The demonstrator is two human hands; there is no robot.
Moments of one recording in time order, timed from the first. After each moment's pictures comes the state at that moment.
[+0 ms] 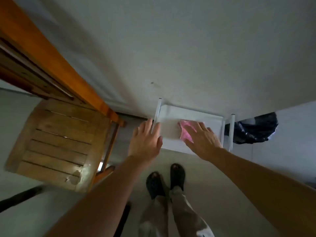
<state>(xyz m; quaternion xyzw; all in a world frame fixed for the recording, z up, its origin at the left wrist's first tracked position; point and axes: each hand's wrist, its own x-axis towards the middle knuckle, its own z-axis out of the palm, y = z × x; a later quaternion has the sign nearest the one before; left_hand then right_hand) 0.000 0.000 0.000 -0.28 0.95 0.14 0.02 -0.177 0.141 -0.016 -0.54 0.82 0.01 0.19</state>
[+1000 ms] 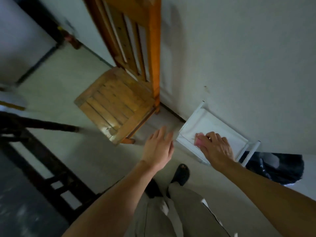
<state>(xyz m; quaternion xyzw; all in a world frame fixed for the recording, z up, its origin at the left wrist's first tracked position) 0.081 0.069 0.073 -0.43 0.88 0.19 -0.01 -0.145 0.145 0.026 -0.69 0.71 0.00 0.11</state>
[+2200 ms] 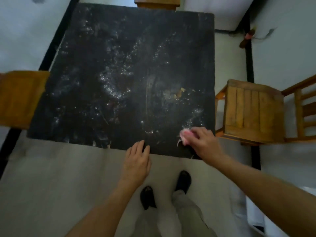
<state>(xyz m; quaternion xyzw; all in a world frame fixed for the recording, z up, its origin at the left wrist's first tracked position) 0.505 0.456 0.101 -0.86 0.50 0.07 -0.04 0.343 0.218 0.095 -0.99 0.13 -0.06 0.07</state>
